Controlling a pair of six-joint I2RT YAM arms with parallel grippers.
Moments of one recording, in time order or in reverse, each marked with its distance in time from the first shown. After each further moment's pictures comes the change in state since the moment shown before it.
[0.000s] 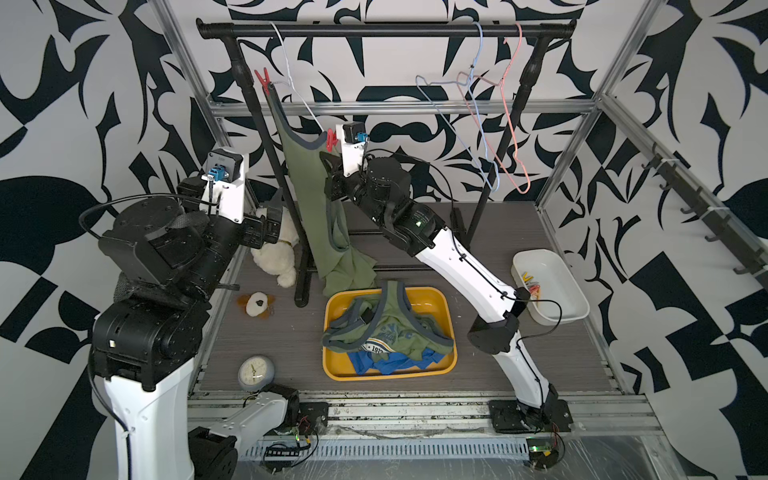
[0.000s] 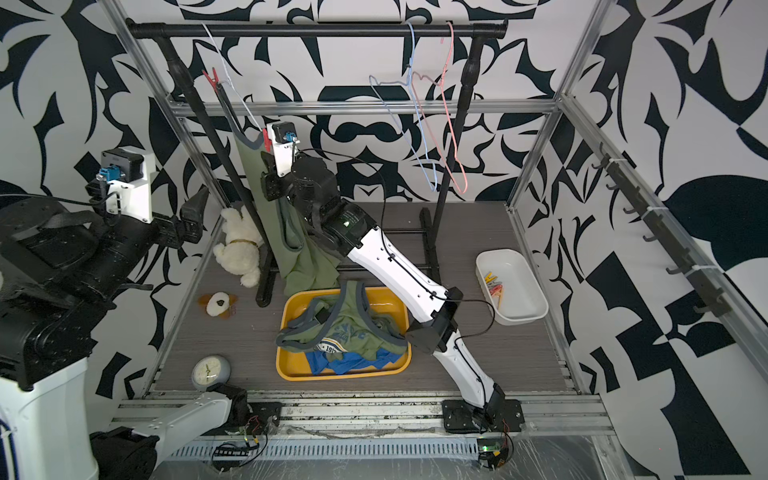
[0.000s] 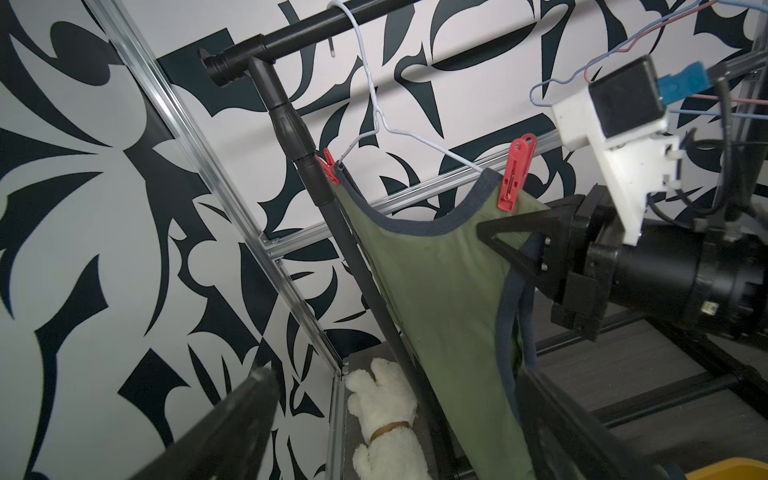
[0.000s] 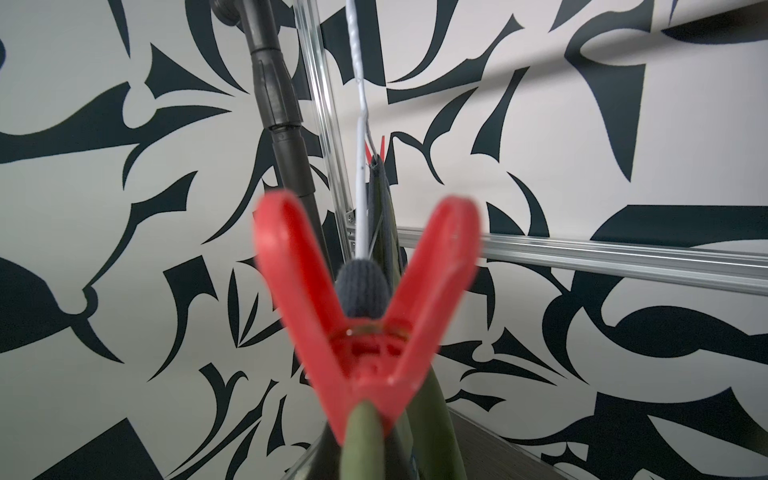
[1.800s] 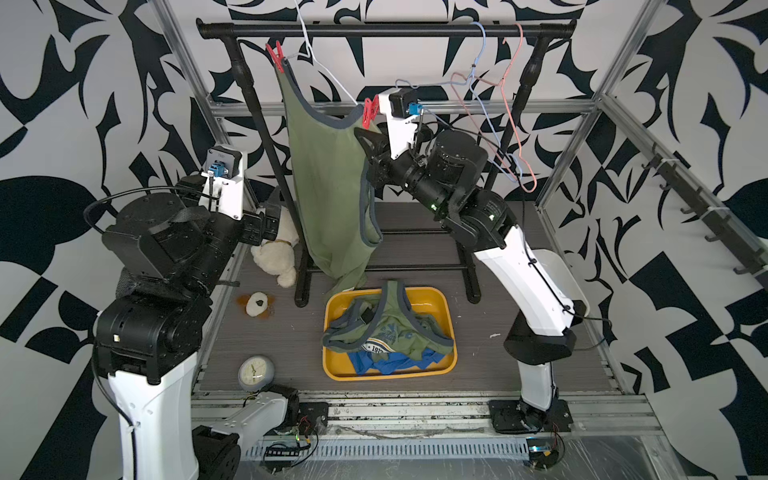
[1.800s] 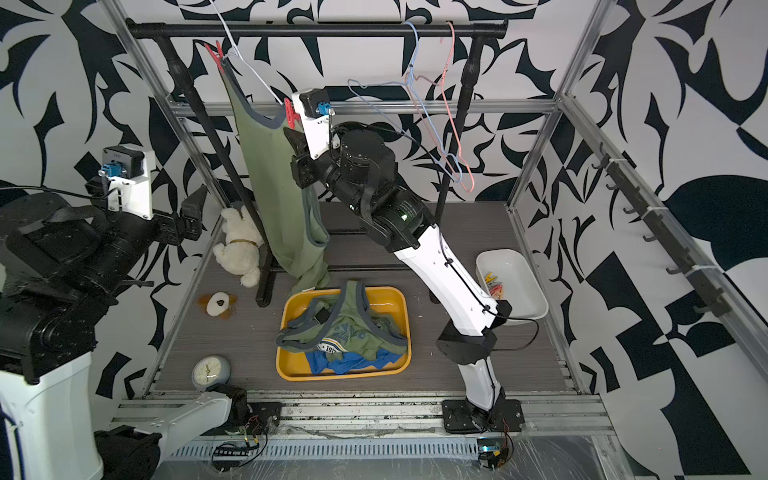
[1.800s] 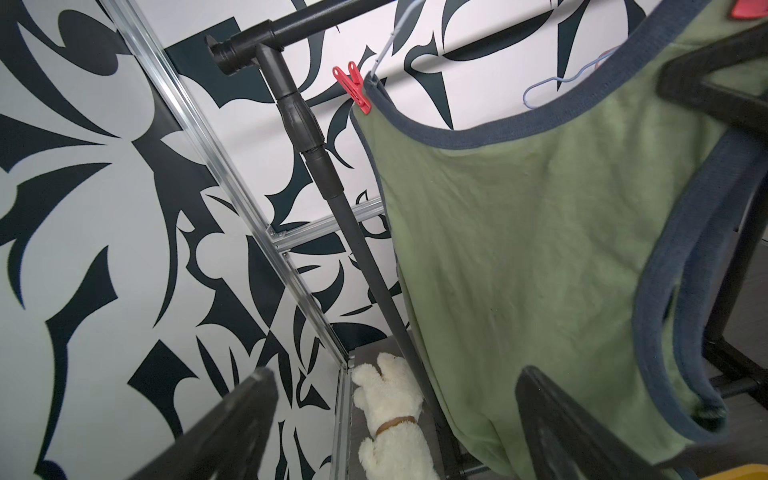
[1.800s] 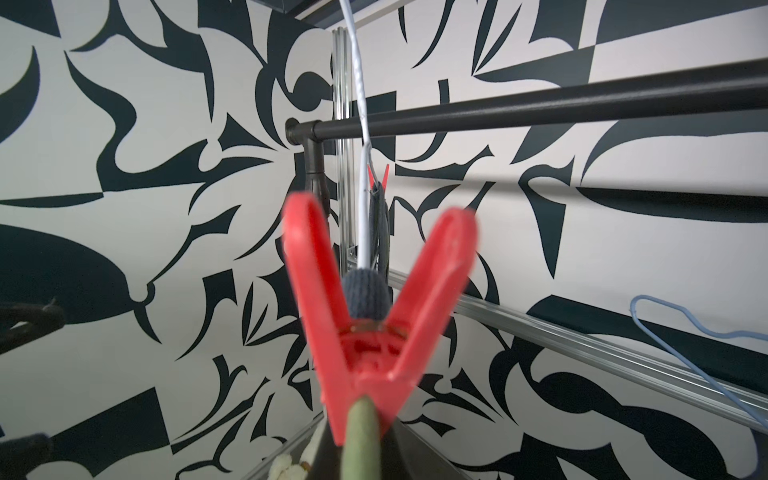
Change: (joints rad) left arm 0.039 0.013 0.004 -0.002 0.009 -0.001; right arm -0.021 -0.301 -0.082 -0.188 -0.090 -0.155
